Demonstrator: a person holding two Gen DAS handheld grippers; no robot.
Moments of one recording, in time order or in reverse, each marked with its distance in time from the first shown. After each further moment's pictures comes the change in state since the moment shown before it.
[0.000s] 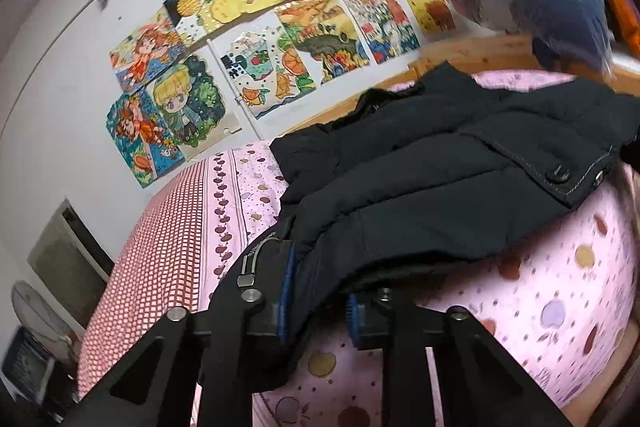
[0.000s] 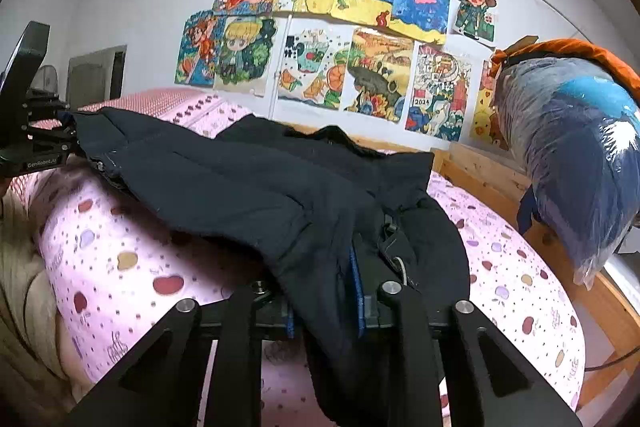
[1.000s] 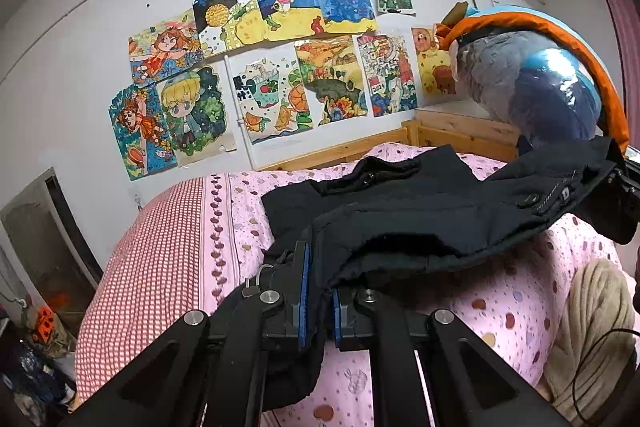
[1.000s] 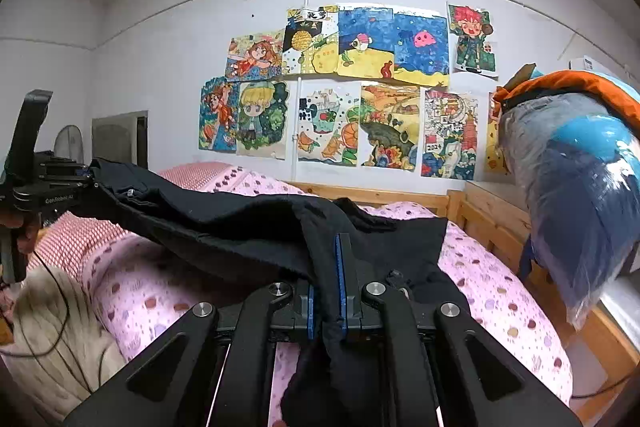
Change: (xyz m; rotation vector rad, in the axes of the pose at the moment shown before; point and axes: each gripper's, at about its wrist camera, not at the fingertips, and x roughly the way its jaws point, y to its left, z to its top) left arm -0.066 0.048 0.056 -0.189 -0.061 -0.111; right arm -0.064 -0.035 0.076 0.100 -0.142 0.121
